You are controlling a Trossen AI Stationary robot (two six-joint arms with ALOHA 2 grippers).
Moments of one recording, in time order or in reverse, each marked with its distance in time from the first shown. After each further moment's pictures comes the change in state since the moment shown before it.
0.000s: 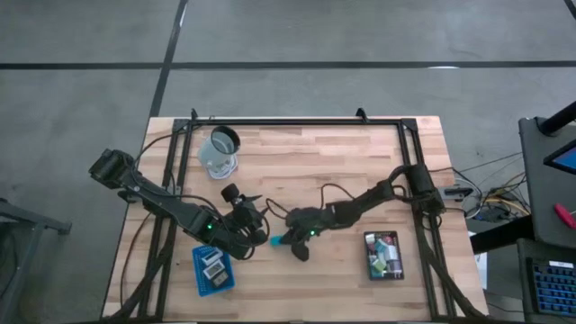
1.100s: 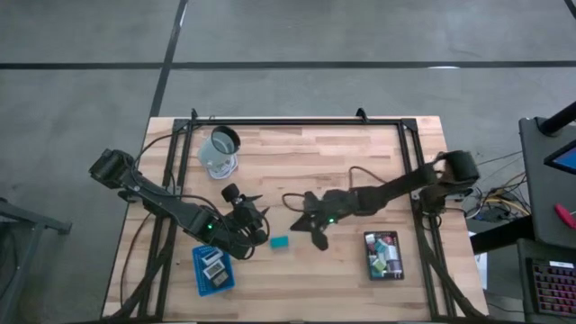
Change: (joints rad) left arm 0.001 0.000 -0.002 0.001 0.004 0.000; right arm -0.033 -0.369 -0.146 -0.098 0.018 -0.170
